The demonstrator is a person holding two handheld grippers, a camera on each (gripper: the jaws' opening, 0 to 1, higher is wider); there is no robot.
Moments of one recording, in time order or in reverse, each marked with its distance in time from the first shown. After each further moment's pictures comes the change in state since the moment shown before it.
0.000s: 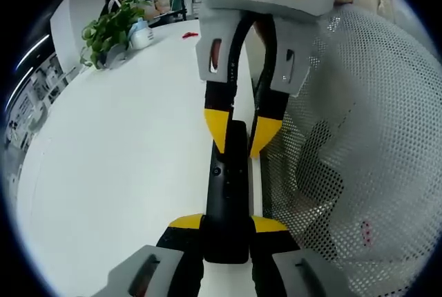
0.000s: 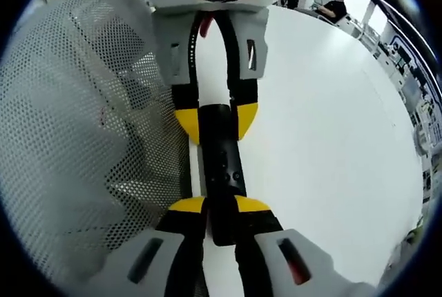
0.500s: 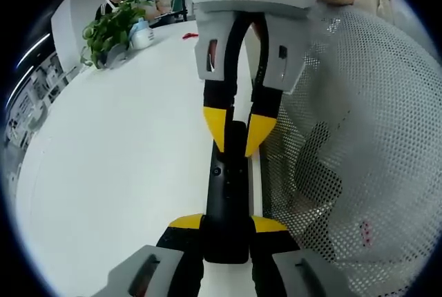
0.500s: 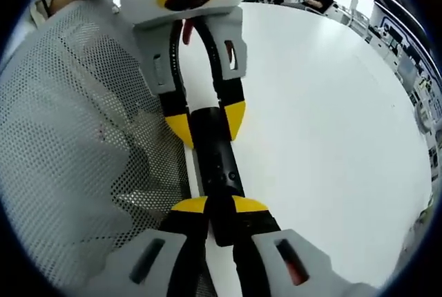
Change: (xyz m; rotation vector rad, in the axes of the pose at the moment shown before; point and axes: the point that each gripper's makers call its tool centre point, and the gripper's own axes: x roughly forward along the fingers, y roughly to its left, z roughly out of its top) left arm 0.000 0.000 0.000 -0.008 -0.008 -0.004; right arm -0.001 -0.001 0.001 0.099 -0.022 0.016
